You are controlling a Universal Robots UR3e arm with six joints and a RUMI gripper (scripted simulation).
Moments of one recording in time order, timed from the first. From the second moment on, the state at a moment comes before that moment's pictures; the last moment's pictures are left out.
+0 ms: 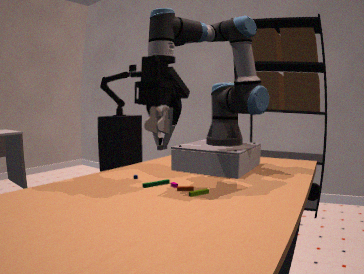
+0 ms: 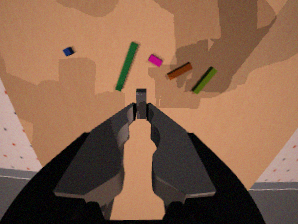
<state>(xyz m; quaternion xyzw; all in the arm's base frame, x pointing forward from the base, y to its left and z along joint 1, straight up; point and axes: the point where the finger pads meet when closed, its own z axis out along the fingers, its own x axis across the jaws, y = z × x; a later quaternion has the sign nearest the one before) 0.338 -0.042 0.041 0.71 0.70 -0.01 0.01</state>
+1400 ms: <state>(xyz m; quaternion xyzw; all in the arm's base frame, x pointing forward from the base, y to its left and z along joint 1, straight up) 0.315 -0.151 0.040 0.56 0.83 0.00 0.00</state>
